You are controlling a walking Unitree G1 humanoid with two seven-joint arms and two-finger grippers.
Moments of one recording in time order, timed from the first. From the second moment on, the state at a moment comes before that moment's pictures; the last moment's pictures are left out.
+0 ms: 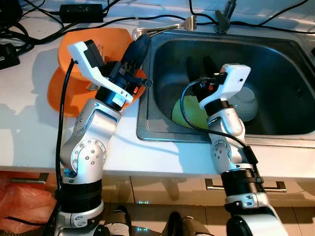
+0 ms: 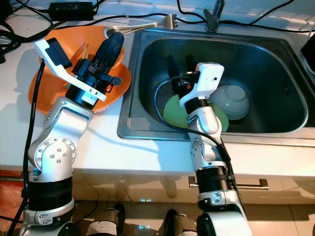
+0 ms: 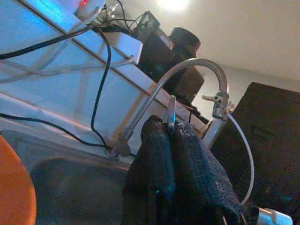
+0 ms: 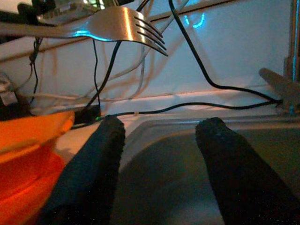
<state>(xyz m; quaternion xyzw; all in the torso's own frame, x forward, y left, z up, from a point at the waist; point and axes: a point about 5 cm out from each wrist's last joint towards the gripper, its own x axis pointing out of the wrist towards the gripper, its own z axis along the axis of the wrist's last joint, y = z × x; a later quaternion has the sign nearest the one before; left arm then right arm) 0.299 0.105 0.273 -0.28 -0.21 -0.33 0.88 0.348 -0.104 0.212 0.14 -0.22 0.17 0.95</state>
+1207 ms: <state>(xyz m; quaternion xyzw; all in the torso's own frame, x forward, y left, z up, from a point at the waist) 0.297 0.094 0.272 -0.29 -0.20 -0.34 0.87 0.341 -0.126 0.243 0.52 -0.18 0.21 0.81</state>
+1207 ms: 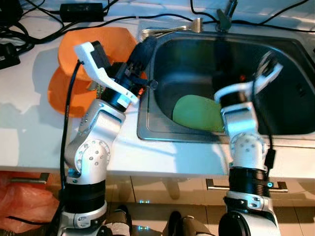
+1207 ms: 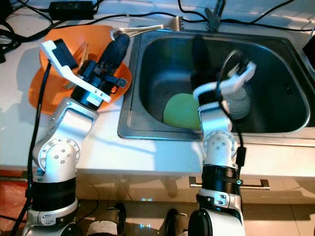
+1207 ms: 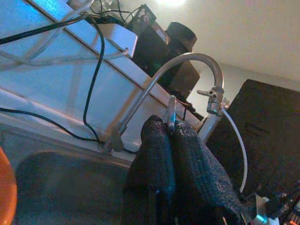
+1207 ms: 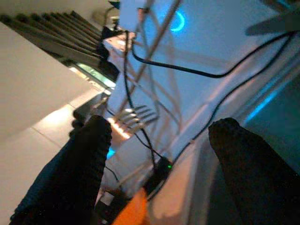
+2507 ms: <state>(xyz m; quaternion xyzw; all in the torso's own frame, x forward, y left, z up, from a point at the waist) 0.293 0.064 0.262 -0.30 -0.16 -0.40 0.85 0.339 -0.119 0.246 0.56 -0.16 0.23 0.78</state>
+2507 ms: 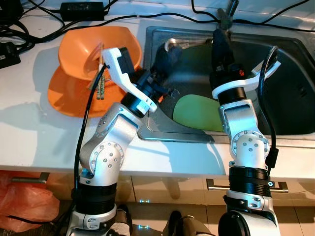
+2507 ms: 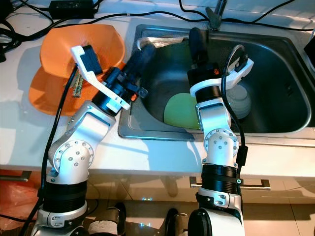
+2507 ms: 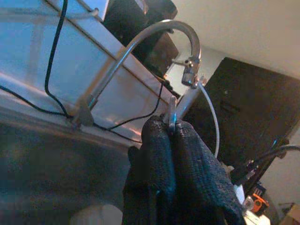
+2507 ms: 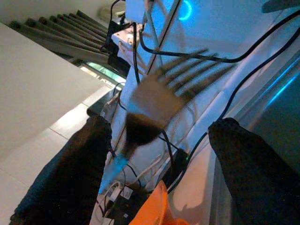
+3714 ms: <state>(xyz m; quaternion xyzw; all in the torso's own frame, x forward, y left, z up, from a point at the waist) 0.290 0.056 0.250 -0.27 -0.13 -0.42 0.86 0.340 -0.122 0.247 0.56 -0.17 0.22 0.78</state>
